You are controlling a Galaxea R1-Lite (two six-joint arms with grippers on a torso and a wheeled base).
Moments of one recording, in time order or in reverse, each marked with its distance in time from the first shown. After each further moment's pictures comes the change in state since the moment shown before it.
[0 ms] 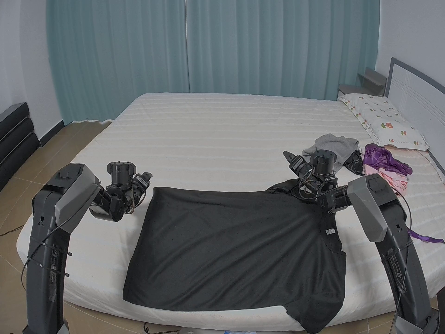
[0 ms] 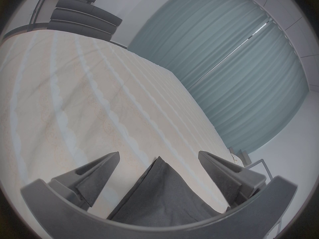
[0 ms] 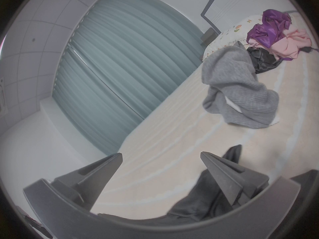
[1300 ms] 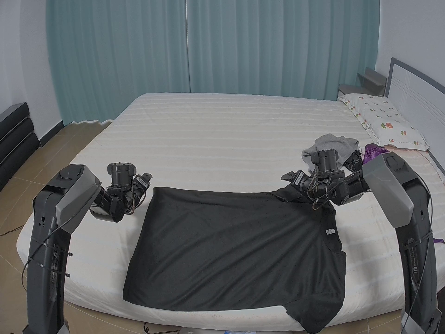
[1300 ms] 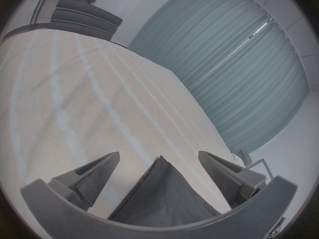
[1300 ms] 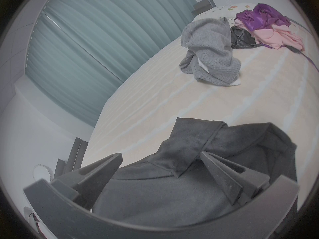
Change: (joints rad) left arm -0.003 0.010 -0.006 0.002 0.003 0.001; right arm 0.011 -0.261 0.324 0.389 0.093 -0.057
